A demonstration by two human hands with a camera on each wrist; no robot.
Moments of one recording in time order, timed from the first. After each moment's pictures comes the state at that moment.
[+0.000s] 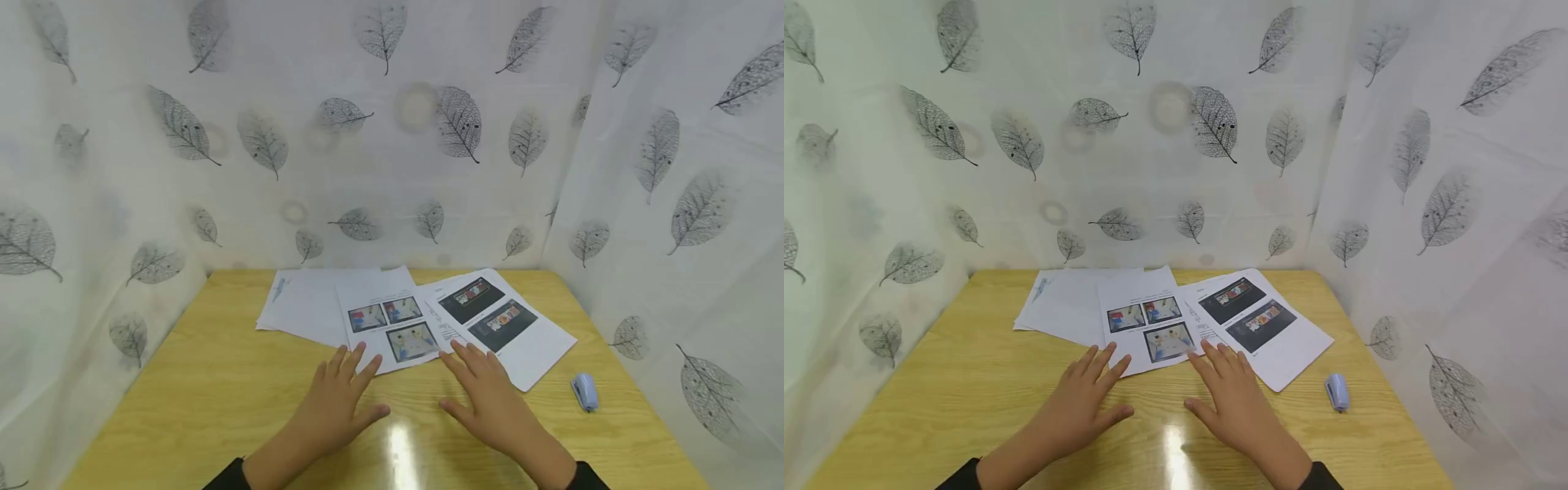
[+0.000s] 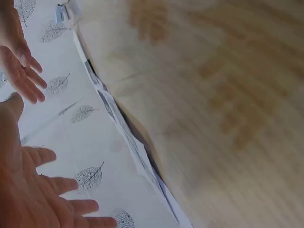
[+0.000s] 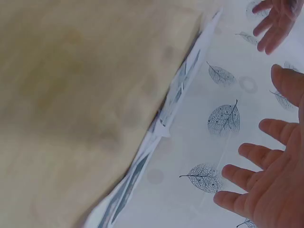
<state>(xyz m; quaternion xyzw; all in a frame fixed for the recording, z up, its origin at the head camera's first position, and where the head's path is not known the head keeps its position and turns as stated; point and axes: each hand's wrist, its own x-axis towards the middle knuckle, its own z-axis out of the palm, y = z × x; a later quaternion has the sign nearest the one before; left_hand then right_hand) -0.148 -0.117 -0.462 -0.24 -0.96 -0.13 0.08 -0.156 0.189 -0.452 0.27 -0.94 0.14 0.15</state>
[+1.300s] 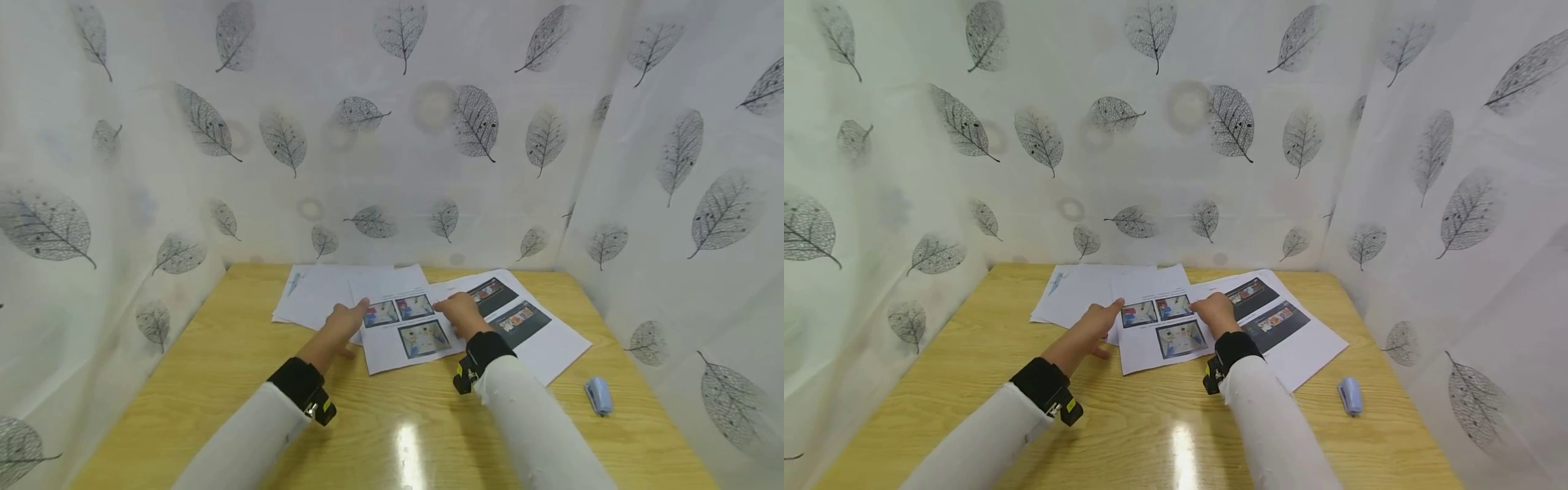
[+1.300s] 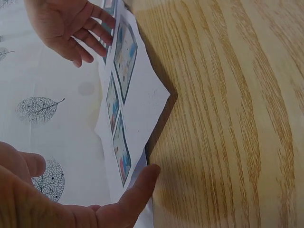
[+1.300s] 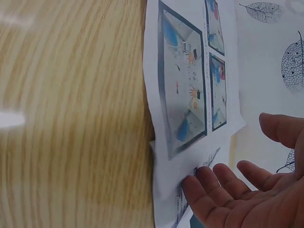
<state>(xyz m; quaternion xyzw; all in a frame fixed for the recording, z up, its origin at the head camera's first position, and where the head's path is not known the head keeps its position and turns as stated) -0.284 -0.123 -0.446 0.23 -0.79 -0.54 -0.14 -0.336 0.133 -0.452 -0.13 -0.87 0.46 -0.14</state>
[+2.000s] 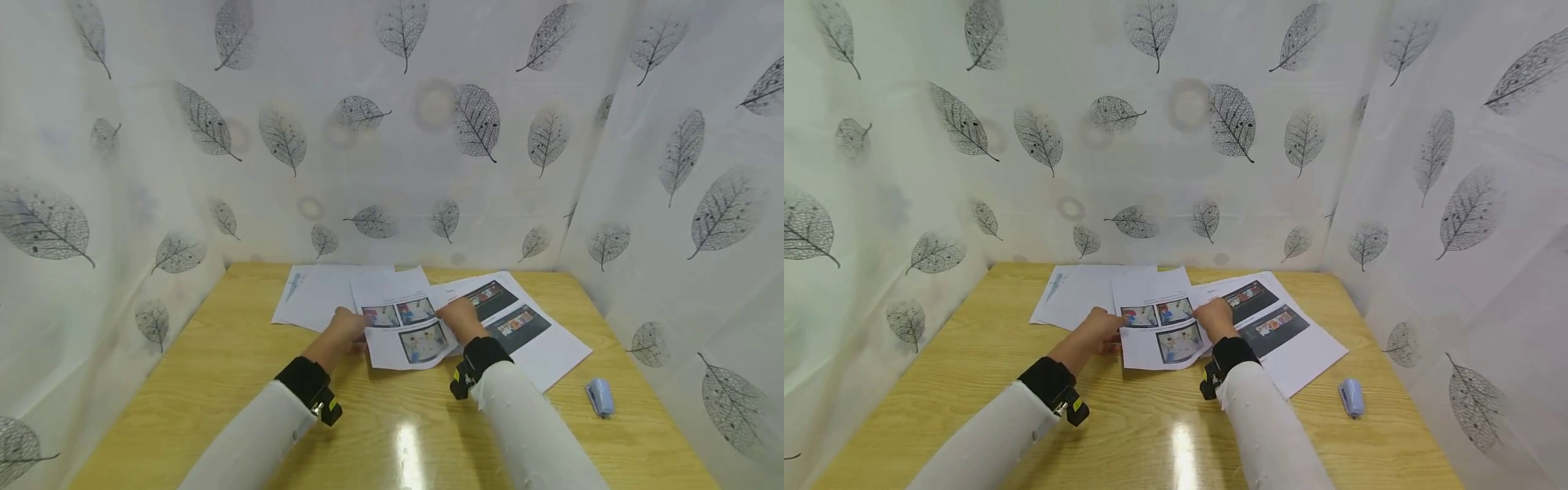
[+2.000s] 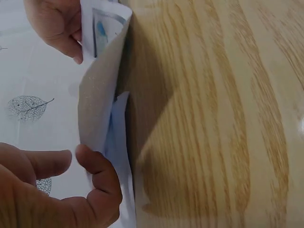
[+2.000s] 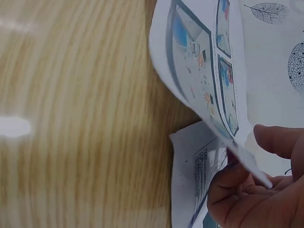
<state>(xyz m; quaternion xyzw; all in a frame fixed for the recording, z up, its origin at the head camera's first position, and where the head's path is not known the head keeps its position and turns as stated) -0.290 -0.113 -0.459 0.24 -0.77 -0.57 -0.12 -0.334 0.126 -0.465 -0.12 -0.90 0.42 -0.07</state>
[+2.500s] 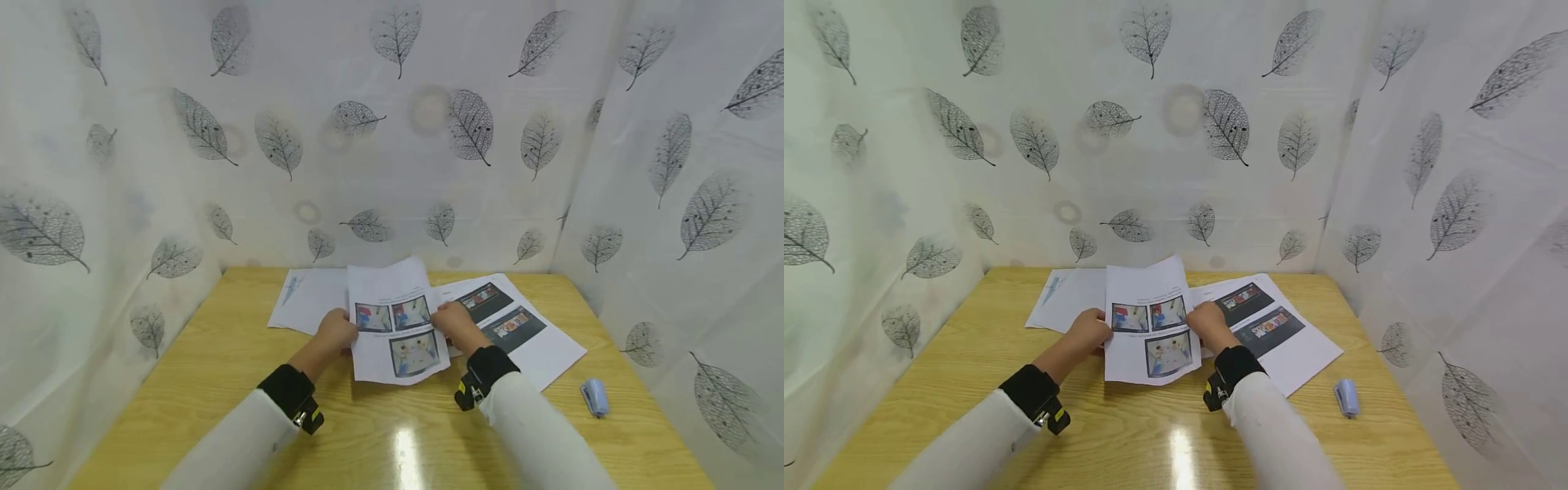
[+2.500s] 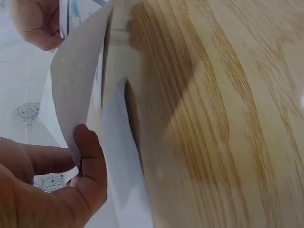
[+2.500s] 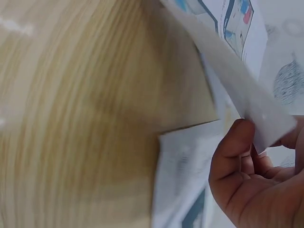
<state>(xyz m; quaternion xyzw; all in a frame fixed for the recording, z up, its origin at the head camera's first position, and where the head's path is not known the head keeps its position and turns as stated) -0.273 -0.126 -0.451 0.13 -0.86 -0.48 -0.08 -0.311 0.126 -0.453 -0.10 -0.84 0.52 -0.12</state>
